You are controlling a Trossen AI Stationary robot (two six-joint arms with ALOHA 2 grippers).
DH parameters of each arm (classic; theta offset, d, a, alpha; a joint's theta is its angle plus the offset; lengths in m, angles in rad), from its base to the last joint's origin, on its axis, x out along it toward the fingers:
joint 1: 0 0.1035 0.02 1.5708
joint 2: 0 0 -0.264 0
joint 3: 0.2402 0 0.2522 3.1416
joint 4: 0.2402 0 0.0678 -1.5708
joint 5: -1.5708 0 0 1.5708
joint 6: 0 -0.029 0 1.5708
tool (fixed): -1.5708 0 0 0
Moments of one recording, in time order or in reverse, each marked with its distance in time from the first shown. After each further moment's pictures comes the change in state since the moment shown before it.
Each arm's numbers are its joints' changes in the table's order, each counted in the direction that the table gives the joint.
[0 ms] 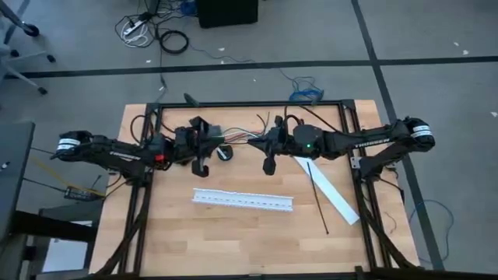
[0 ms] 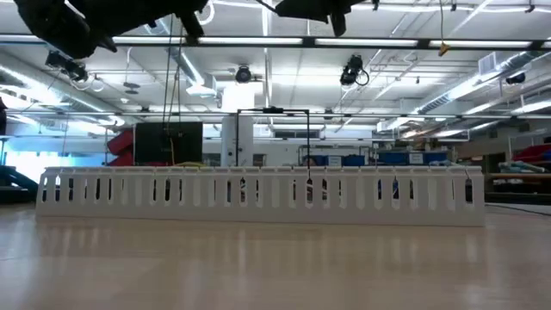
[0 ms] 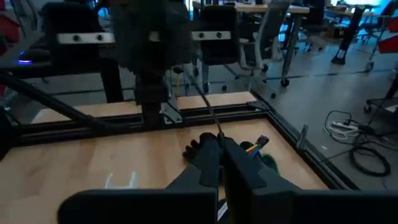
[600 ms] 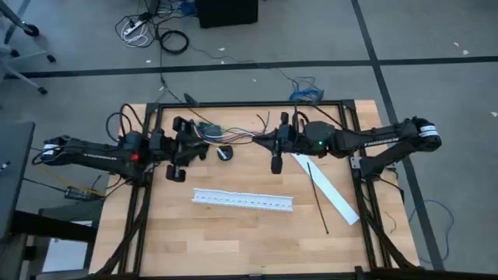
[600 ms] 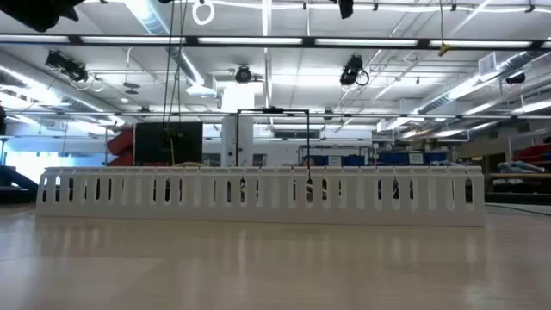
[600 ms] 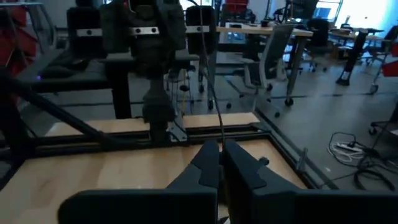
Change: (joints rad) left arm -0.053 0.331 0.000 0.353 -0.024 -0.059; right arm 0.022 0.075 0.000 0.006 -0.020 0.038
